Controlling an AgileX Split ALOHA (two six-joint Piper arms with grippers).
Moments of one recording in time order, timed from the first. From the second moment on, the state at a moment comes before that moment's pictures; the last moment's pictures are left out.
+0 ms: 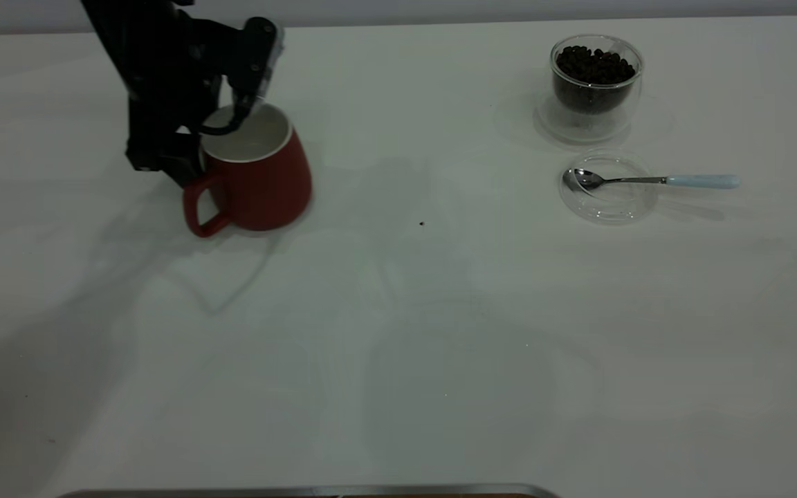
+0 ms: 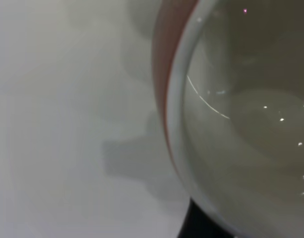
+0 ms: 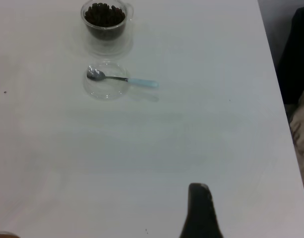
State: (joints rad) left arm -0.27 2.40 -1.54 0.02 0.53 1.39; right arm 0.01 -0.02 -0.47 0.01 1.13 -0.04
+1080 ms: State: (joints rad) left arm -0.38 2.42 -1.54 -0.10 0.44 1.36; right arm 0.01 -0.02 -0.47 0.01 1.13 -0.04
